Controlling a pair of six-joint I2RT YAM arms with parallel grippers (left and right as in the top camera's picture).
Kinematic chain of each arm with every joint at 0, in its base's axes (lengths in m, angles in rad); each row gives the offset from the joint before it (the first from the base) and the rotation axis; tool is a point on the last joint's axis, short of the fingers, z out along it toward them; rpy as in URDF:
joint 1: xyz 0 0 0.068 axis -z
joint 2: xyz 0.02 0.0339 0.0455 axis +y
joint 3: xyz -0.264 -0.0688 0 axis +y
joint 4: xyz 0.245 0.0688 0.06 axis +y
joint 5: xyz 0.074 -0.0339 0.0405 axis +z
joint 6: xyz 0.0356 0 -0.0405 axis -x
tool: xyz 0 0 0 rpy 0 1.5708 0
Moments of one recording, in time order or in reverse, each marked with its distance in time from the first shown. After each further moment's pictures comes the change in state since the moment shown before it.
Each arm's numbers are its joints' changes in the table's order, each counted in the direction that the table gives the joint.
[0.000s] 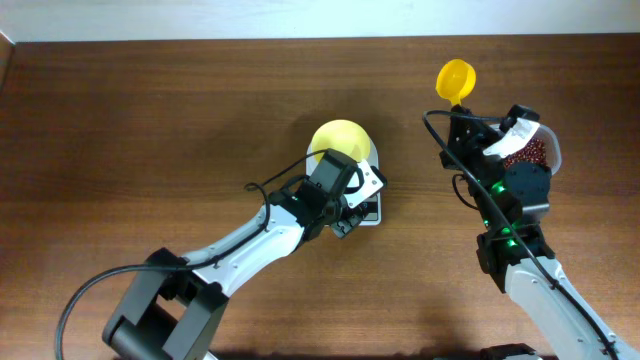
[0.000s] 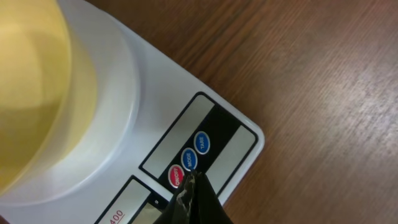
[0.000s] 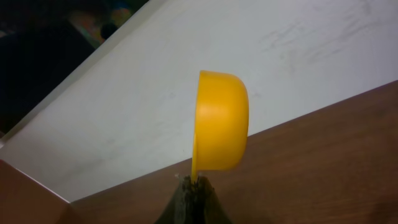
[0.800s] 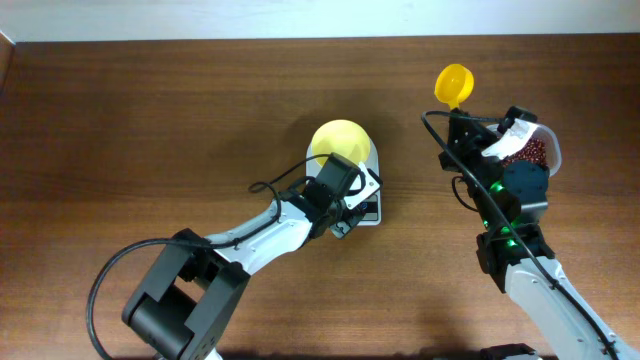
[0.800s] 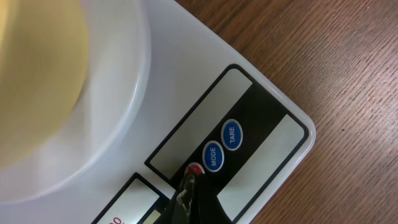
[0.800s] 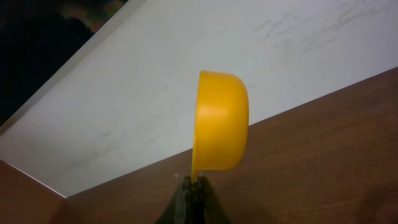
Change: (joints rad) left arm 0.000 0.101 0.000 -0.033 0.075 0.029; right arm 0.000 0.000 0.000 0.037 0.000 0.001
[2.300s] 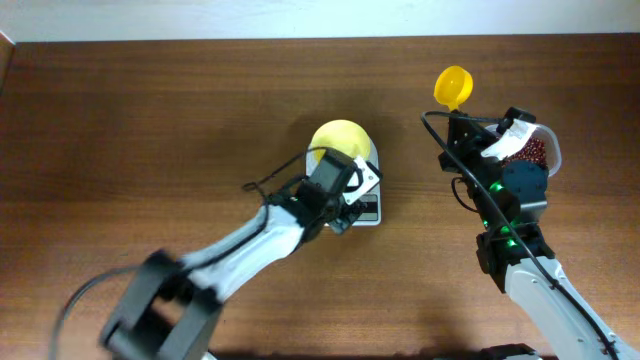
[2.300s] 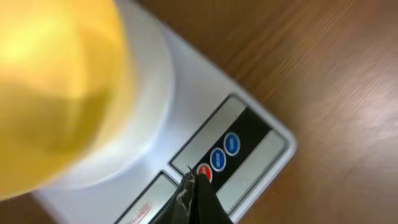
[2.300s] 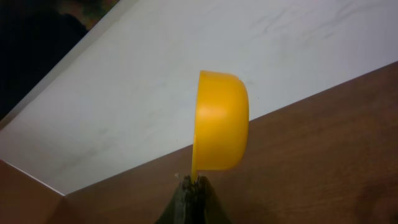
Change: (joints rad) left arm 0.000 -0.123 0.006 0.021 0.015 0.008; right arm 0.000 0.000 0.000 0.016 0.000 -0.001
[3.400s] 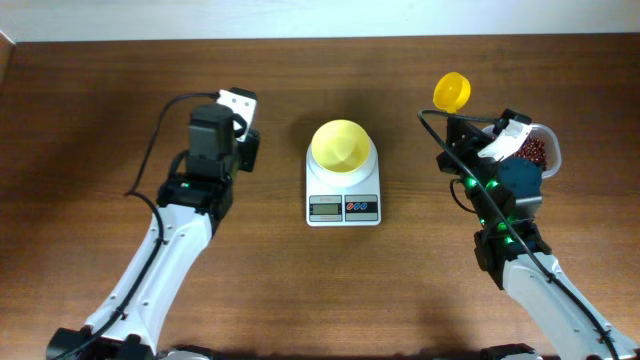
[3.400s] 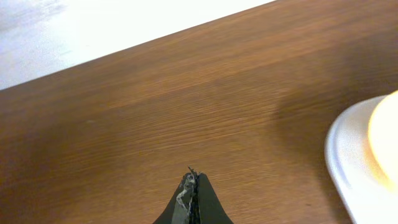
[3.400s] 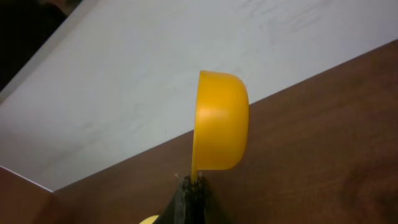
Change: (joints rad) left arm -0.454 -0.253 0.001 -0.063 0.225 0.010; right arm 0.000 0.036 0.000 0.018 -0.017 0.000
